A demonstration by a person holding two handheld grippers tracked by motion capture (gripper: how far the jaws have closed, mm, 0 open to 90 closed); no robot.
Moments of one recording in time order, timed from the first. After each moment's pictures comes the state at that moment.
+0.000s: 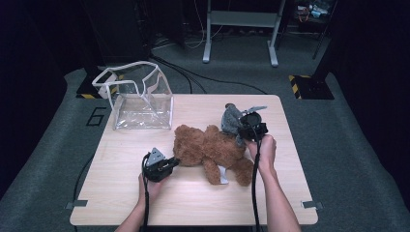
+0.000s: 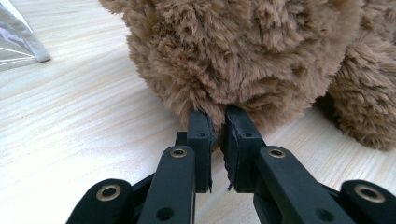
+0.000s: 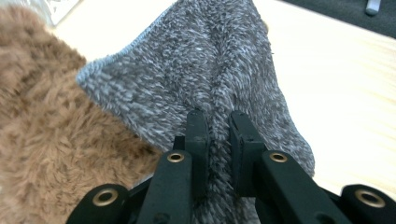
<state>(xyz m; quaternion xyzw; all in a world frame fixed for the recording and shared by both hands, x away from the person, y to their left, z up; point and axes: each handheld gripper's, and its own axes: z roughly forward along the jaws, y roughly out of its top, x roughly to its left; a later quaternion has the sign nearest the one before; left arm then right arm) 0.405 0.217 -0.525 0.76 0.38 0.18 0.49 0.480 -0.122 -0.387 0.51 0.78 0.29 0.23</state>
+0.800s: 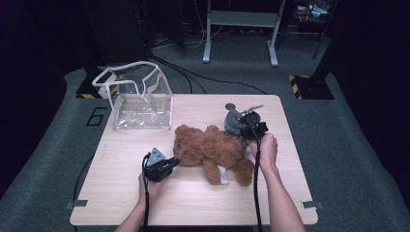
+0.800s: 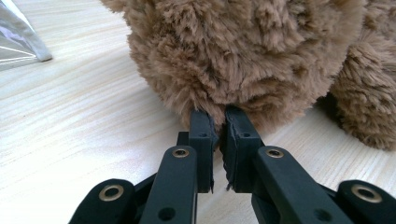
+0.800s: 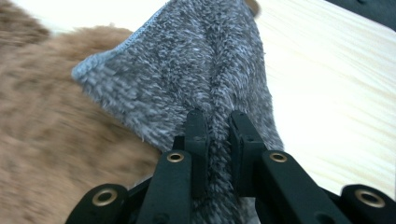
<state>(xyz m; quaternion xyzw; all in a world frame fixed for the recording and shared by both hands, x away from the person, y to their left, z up) 0.405 0.217 -0.524 0.76 0.38 0.18 0.49 0.491 -0.125 -0.397 0.51 0.79 0.24 0.23</state>
